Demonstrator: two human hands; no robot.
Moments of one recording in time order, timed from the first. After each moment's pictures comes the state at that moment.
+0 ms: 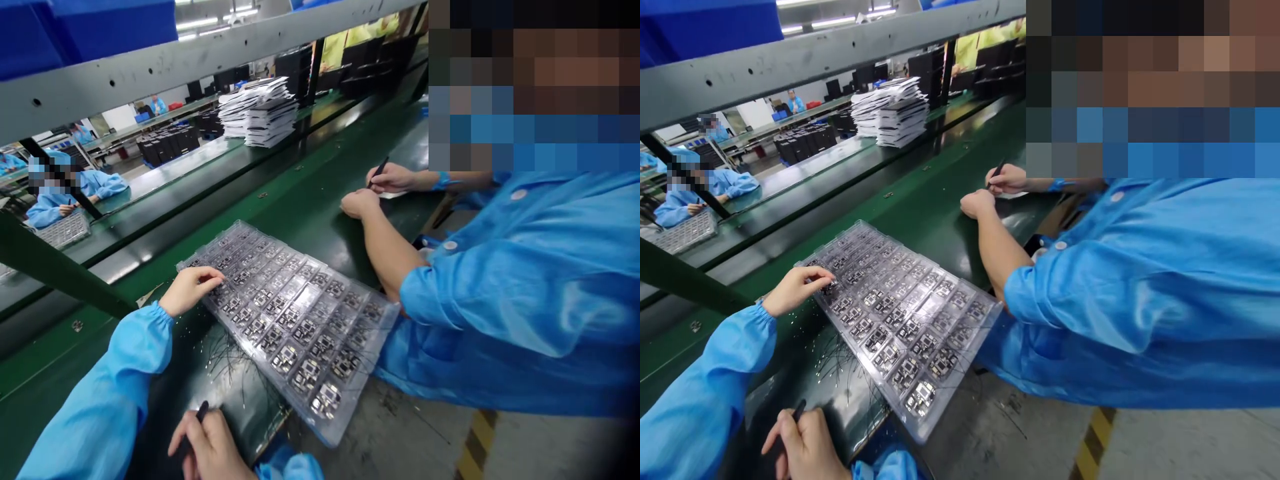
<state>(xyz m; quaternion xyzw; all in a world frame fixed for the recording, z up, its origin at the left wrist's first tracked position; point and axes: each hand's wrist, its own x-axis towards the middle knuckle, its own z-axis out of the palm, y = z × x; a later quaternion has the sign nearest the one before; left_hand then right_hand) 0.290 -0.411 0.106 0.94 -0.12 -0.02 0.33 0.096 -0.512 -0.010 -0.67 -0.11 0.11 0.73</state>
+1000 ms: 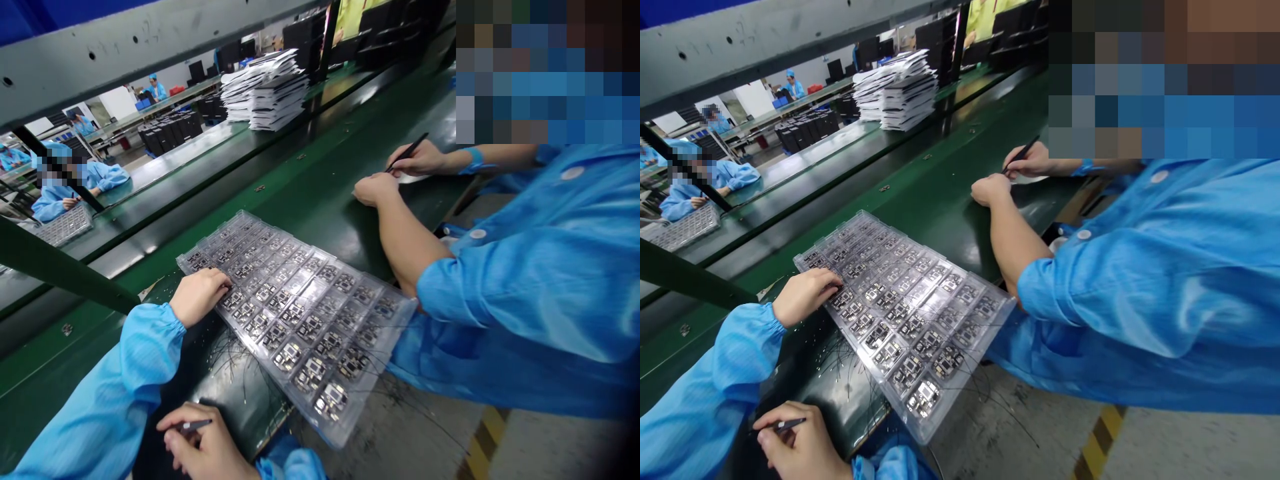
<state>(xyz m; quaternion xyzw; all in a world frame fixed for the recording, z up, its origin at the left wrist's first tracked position) 0.275 -0.432 0.099 0.98 -0.20 -0.04 -0.02 0.110 -0.530 0.003 -0.52 -0.18 0.31 0.77</state>
